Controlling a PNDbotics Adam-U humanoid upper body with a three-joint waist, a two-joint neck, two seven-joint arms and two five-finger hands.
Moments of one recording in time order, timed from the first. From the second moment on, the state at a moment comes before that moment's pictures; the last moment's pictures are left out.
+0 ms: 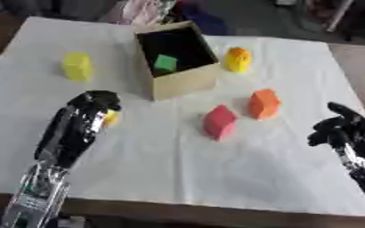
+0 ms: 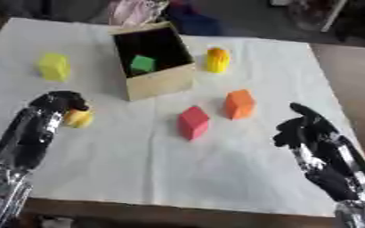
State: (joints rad) left arm -0.09 0.20 -0.11 -1.85 -0.02 -0.12 -0.10; right arm 0.00 -0.19 0.01 -1.85 -0.10 -0.20 0.32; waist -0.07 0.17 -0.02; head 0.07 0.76
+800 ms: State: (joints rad) left arm -0.09 0.25 -0.08 -1.87 -0.03 -0.12 -0.09; right arm 0.00 -0.19 0.01 -1.85 -0.09 -0.20 0.32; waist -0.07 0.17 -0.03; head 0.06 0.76
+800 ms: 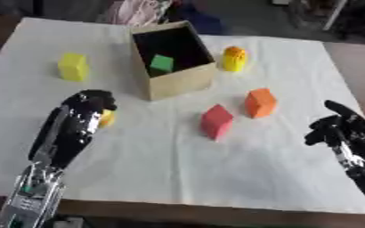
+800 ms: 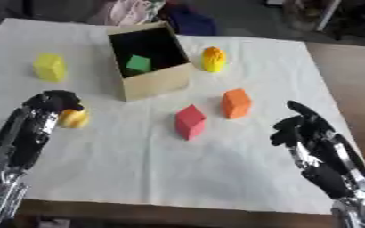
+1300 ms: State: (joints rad) left arm -0.22 0.65 0.04 -1.95 -0.15 -0.01 0.01; right arm 0.00 -0.19 0.01 -1.85 -0.09 -0.20 0.32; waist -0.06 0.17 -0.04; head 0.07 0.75
